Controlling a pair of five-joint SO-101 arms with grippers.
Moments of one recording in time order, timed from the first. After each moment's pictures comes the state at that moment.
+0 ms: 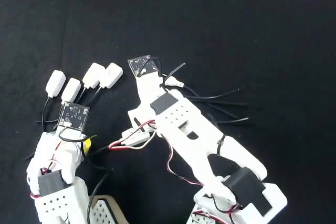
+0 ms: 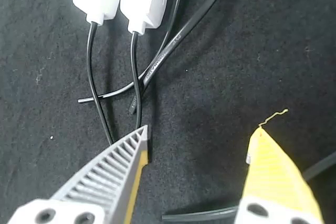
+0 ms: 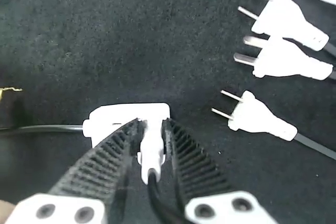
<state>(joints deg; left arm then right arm) -24.9 -104.0 96.3 64.7 -36.6 -38.5 -10.7 37.3 57.1 -18.9</state>
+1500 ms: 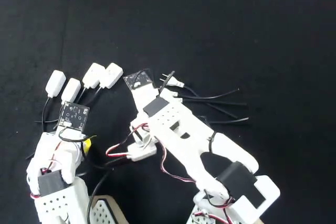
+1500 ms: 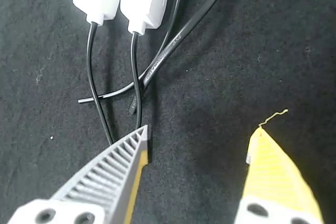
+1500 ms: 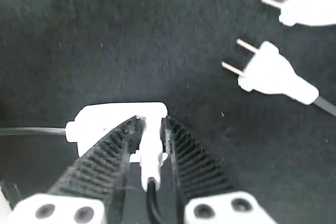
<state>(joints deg) -24.9 -104.0 96.3 64.7 -36.6 -40.8 -3.5 38.3 64.5 -16.8</state>
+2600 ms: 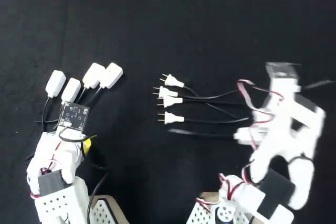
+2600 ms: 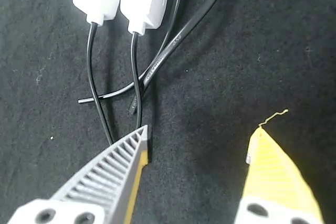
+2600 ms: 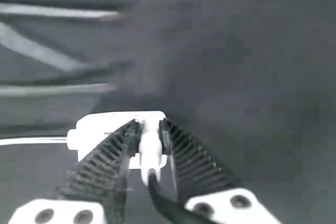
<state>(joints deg) -24.8 -104.0 96.3 64.7 -36.6 35.0 -12.4 41.8 58.3 32.7</state>
